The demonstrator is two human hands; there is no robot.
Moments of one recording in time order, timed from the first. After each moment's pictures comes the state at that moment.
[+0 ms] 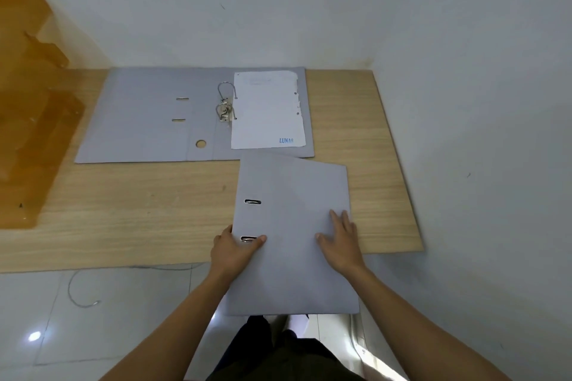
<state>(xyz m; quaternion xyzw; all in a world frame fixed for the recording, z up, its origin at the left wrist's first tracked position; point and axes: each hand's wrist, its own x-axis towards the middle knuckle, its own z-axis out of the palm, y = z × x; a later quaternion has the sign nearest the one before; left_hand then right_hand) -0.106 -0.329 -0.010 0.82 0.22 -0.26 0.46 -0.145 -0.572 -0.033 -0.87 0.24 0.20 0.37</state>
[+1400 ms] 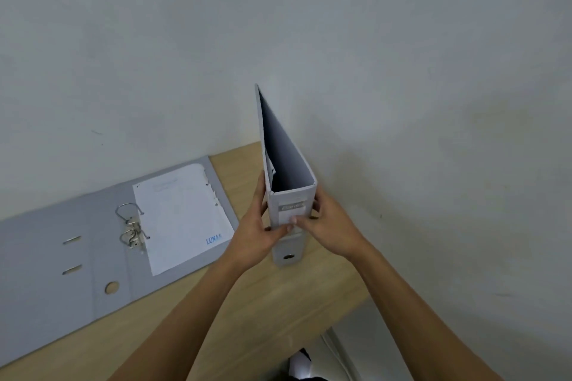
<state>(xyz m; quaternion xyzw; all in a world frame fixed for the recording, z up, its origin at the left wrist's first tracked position) 0.058 -0.514 0.109 0.69 -0.30 -0.27 0.60 -0.042 -0.663 0.147 -0.80 0.17 -0.10 0.57</state>
